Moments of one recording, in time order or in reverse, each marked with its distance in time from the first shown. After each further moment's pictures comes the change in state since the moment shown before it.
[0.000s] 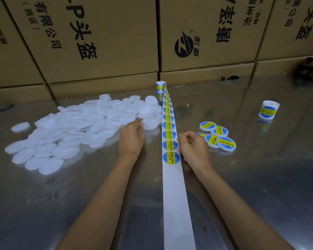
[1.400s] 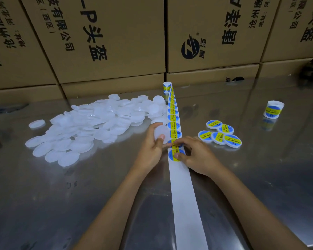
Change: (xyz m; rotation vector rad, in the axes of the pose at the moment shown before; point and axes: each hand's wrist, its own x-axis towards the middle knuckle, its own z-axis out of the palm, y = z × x) left_hand -0.066 0.030 -0.029 -0.637 -0.366 -0.051; right_hand -0.019 0.003 -0.014 -0.455 -0.363 -0.454
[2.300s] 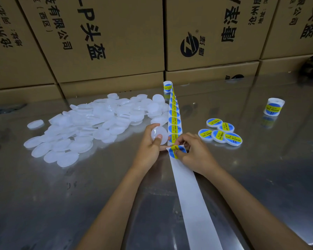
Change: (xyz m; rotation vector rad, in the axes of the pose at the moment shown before) left_hand 0.004 -0.005 -0.003 -0.112 0.041 -0.087; right_hand 0.001 -0.015 0.007 0.105 0.114 0.040
